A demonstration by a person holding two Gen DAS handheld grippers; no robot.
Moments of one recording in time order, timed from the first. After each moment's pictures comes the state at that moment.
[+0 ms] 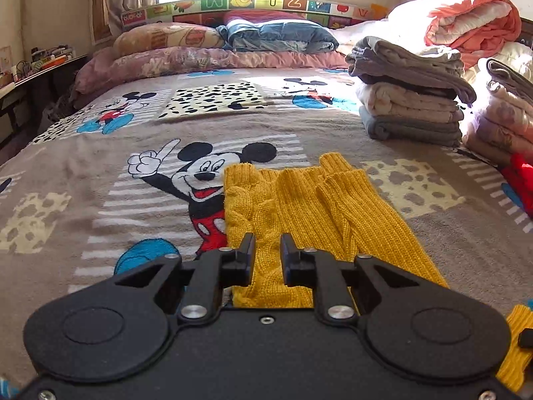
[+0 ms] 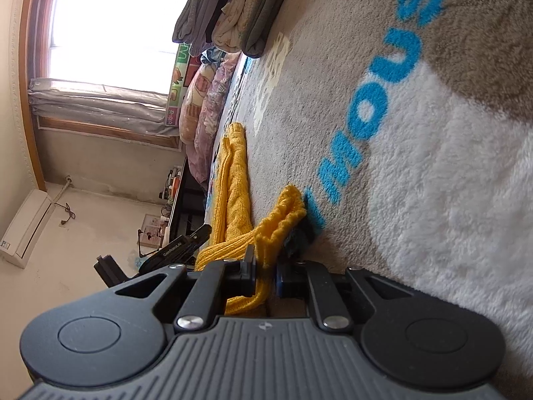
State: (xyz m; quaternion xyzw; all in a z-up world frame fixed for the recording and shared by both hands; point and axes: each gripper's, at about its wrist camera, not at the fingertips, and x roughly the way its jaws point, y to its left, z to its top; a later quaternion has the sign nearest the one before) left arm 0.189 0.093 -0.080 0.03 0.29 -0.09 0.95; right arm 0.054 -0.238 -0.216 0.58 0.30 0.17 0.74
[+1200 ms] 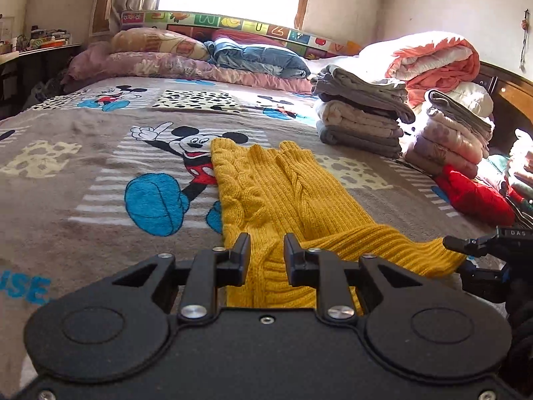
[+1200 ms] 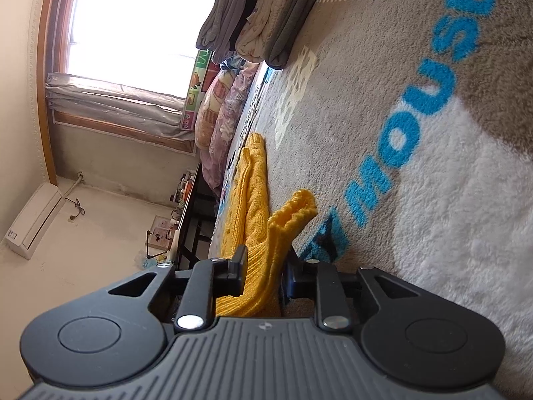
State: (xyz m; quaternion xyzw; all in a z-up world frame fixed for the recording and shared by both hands) left arm 0.063 0.134 -0.094 -0.02 0.27 -0.15 0.95; right arm 0.060 -0.241 -0.203 0.57 0.27 0.19 0.76
